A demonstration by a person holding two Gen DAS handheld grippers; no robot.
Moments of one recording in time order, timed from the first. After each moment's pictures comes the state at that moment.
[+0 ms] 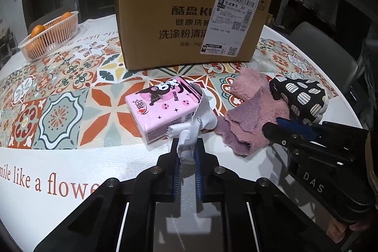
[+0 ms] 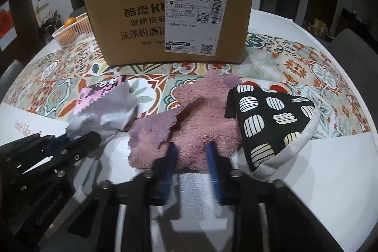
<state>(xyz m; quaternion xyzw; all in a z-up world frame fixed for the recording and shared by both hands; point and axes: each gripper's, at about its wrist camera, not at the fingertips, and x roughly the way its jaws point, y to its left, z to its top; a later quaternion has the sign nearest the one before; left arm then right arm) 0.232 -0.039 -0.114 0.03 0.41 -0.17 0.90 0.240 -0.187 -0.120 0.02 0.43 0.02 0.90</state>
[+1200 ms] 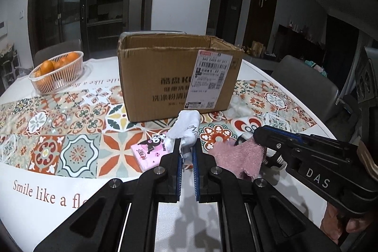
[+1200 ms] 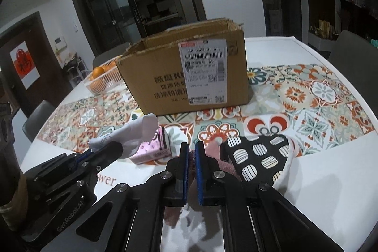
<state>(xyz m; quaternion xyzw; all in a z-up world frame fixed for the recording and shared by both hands) 0.199 -0.039 -0.036 0.01 0.31 -0.19 0.93 0.203 -0.202 -0.046 0.11 0.33 0.07 0.94</state>
